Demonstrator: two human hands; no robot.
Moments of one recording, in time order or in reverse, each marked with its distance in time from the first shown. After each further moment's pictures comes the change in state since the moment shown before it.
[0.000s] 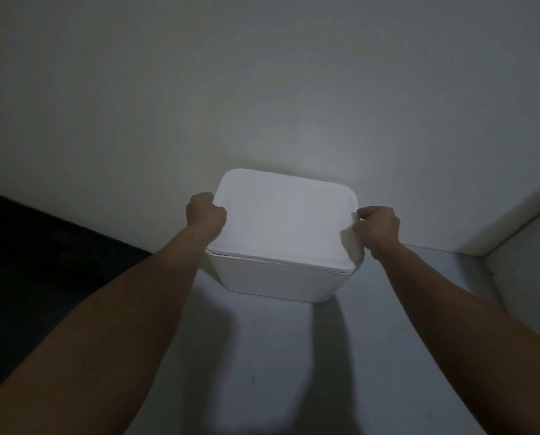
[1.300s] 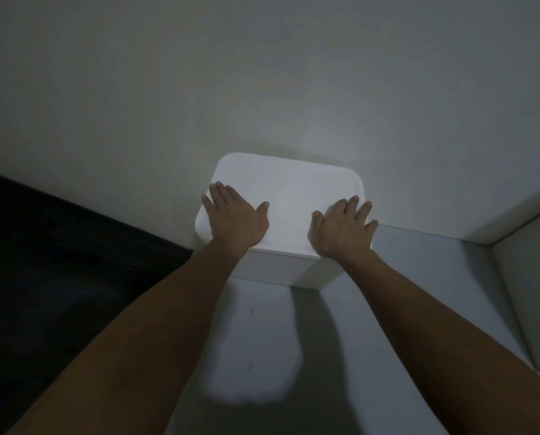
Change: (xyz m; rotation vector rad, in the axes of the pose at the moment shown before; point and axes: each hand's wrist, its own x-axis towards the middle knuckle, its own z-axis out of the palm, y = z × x) left_hand -0.033 -0.004 0.062 0.762 -0.125 0.166; right_hand -0.041 0.003 0.060 -0.787 -0.146 -0.243
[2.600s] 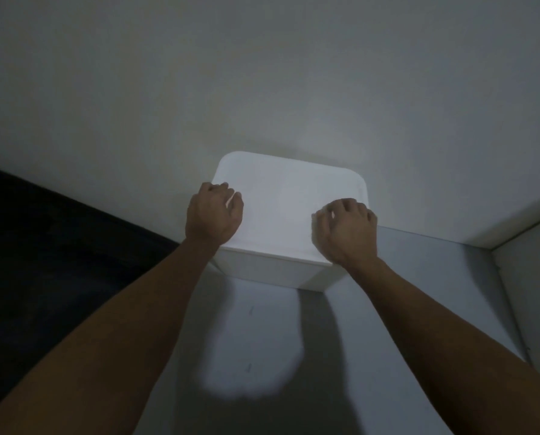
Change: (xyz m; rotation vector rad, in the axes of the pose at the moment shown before) left_hand 0.022 -0.055 0.005 -0.361 0.466 0.331; right_hand 0.005 0.009 0.003 0.012 0.352 -0.261
